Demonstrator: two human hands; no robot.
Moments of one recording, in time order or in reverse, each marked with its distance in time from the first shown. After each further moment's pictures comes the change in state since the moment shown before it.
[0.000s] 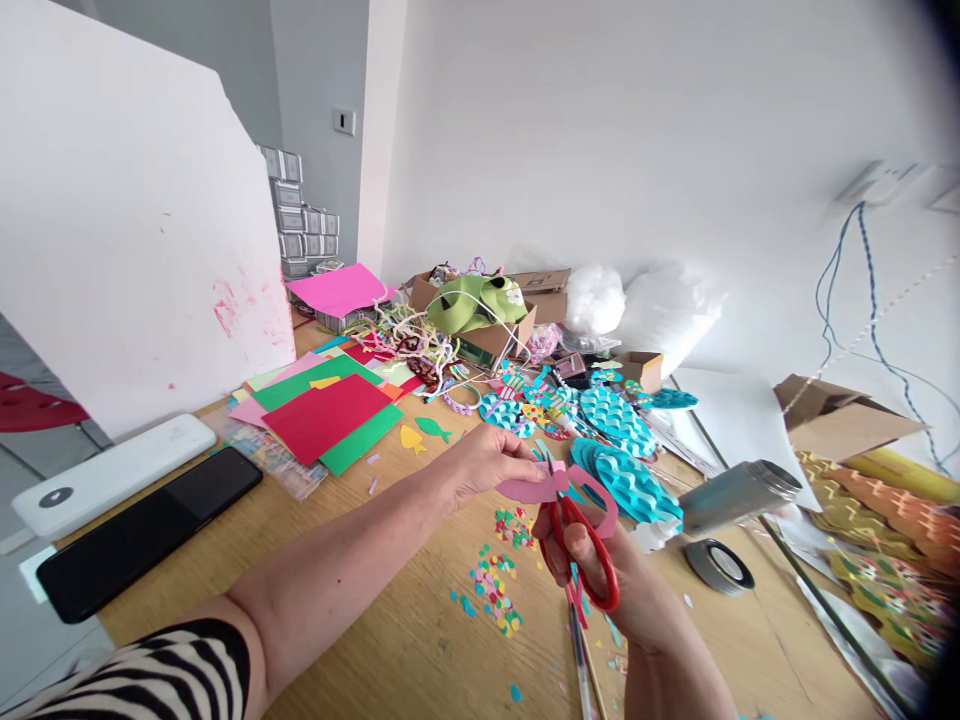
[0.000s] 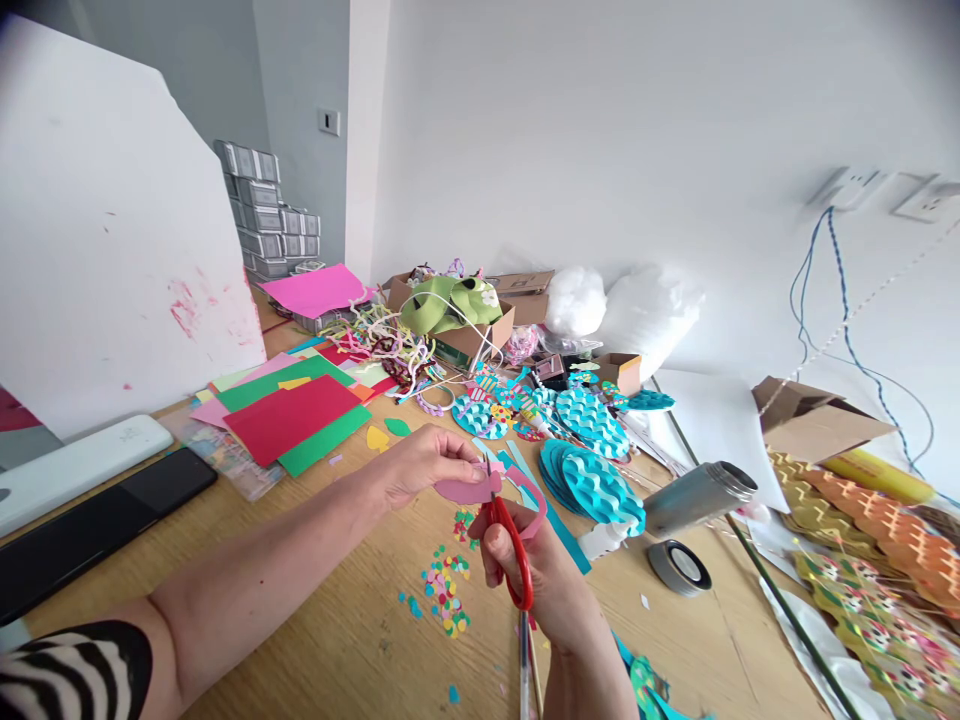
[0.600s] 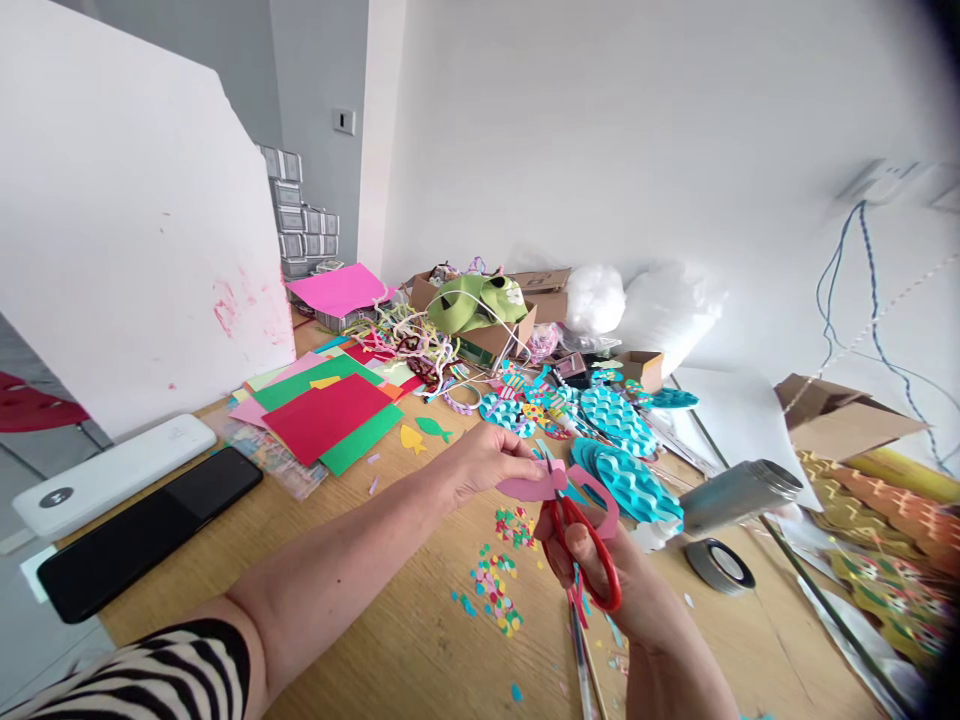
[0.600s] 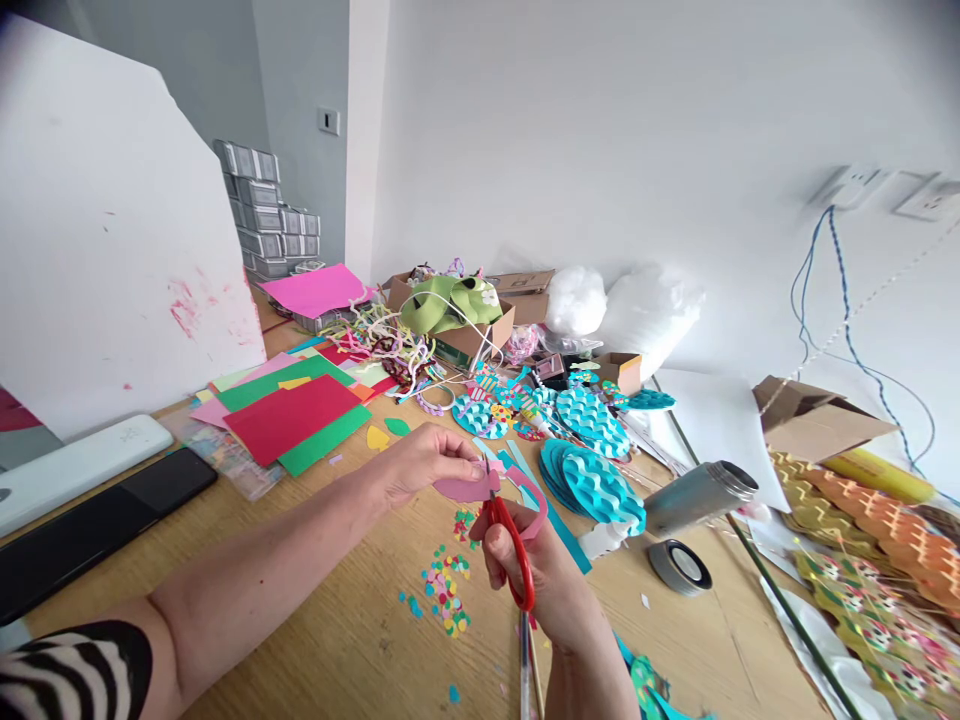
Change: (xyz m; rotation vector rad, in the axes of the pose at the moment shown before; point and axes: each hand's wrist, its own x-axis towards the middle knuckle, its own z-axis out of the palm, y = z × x) left_hand -0.001 0.002 0.000 0.009 0.015 -0.002; right_hand -0.001 0.001 -0.001 -0.024 0.002 0.030
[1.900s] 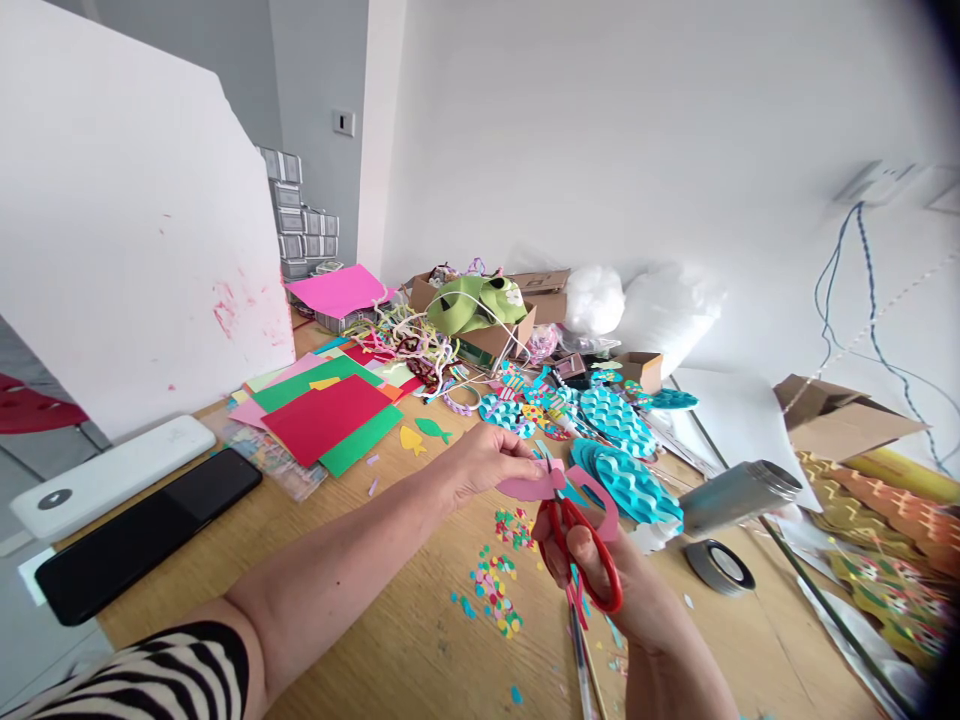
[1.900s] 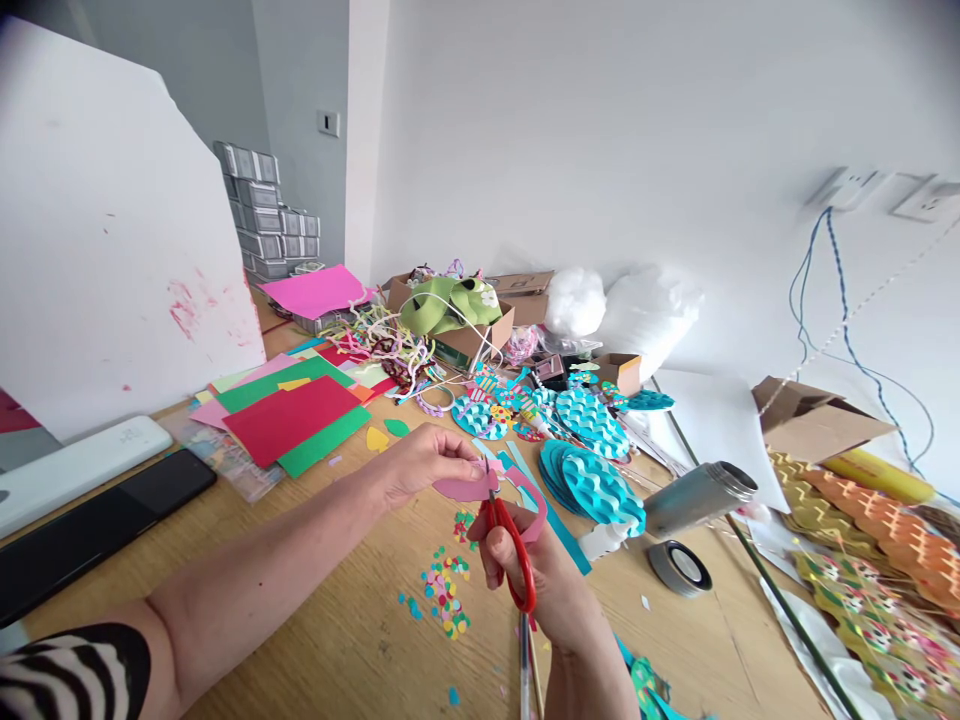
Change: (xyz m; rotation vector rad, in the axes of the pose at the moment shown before) left_hand -0.003 0.002 0.000 0.025 0.004 0.015; right_hand -0.001 0.002 0.000 -0.004 -0.019 -0.070
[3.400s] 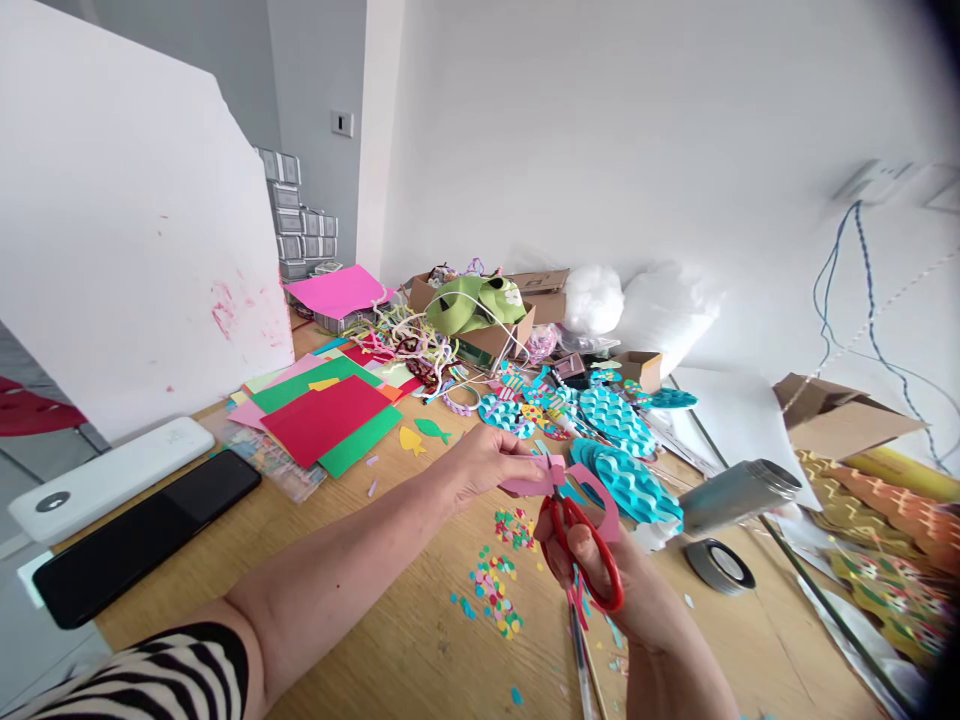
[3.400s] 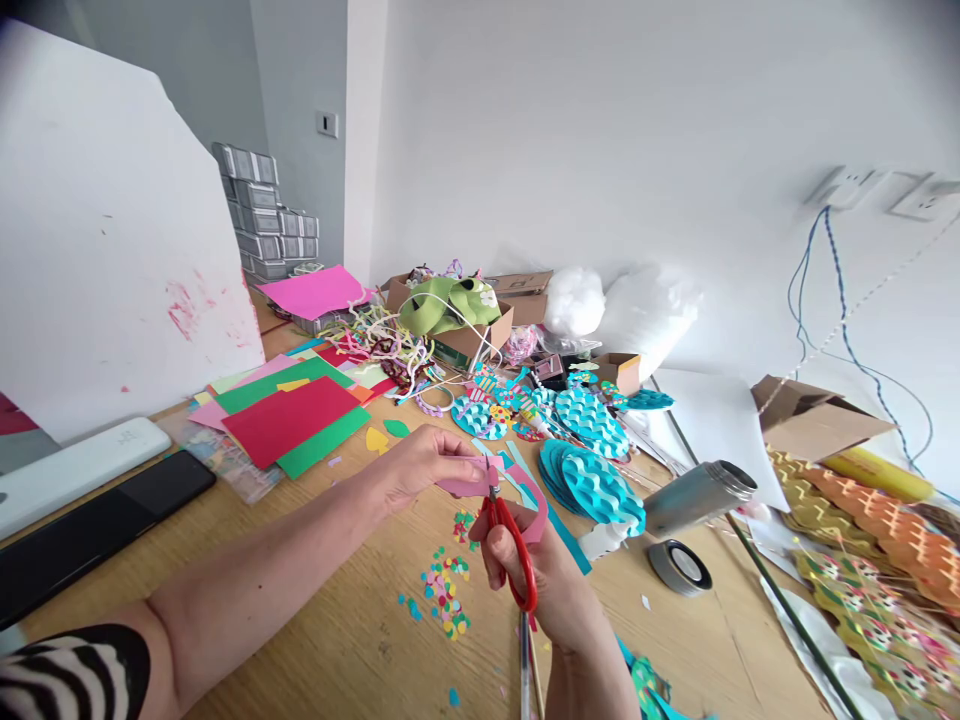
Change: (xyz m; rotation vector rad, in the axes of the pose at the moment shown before) left_hand 0.001 0.000 0.003 -0.059 0.018 -0.030; right_hand -0.001 0.001 -0.001 0.009 0.012 0.004
